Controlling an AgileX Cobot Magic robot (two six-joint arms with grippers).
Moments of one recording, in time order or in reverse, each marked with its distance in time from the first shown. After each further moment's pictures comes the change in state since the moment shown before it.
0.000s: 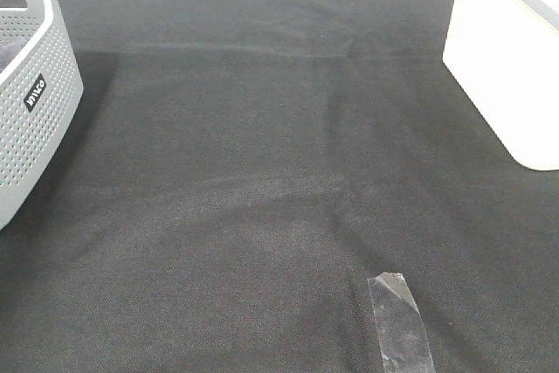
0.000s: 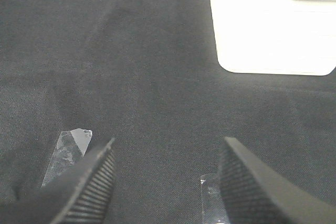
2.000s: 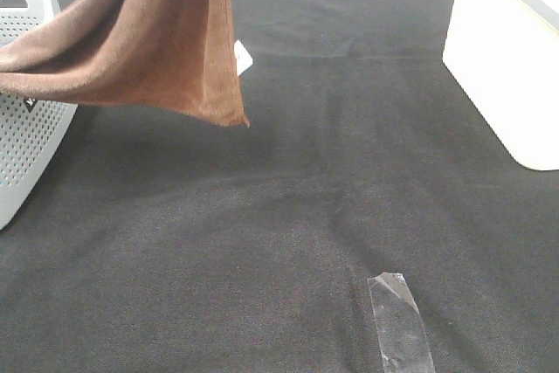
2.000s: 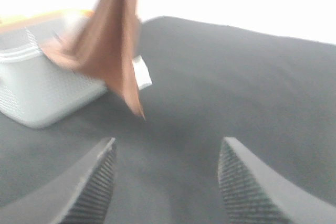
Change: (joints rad) left arm -0.822 0.107 -0.228 -0.171 0.040 0.542; right arm 0.000 0.285 -0.009 0.830 -0.311 -0.749
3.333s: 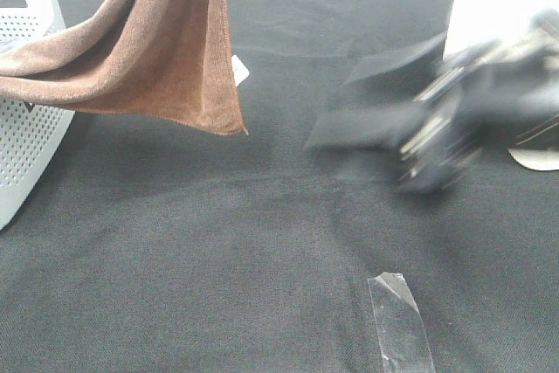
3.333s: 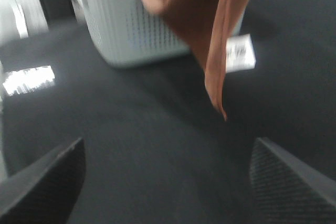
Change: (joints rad) left arm 0.000 0.000 0.000 -0.036 0.049 0.041; right arm 0.368 1.055 -0.018 0.815 -0.121 -1.322
